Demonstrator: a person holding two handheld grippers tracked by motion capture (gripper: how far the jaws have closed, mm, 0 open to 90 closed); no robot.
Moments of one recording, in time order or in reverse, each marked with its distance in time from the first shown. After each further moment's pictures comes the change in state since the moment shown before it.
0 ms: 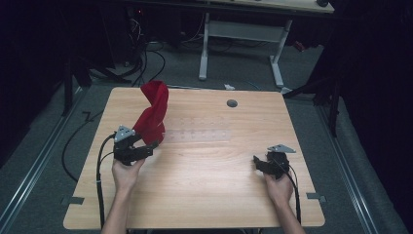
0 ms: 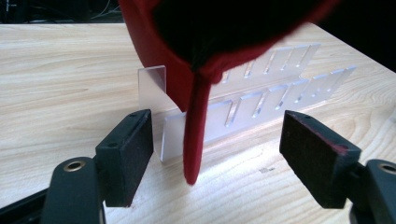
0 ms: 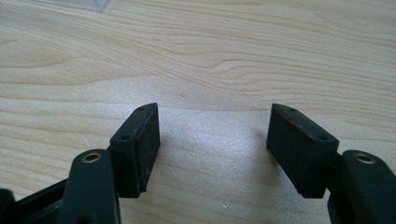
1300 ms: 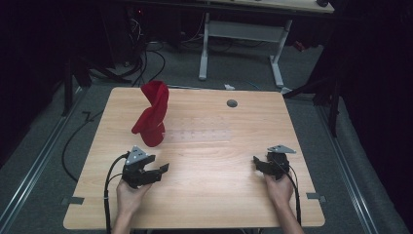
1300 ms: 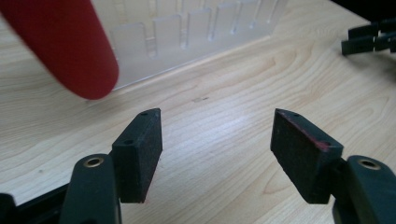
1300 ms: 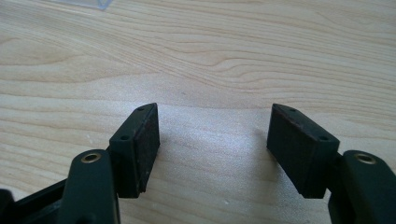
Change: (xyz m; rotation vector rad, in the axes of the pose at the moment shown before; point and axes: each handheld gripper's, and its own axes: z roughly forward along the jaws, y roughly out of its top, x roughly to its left) left arm -0.029 -0.054 -0.036 0.177 -0.073 0.064; right arm 0.001 -0.001 -0.001 0.000 0.003 -0.001
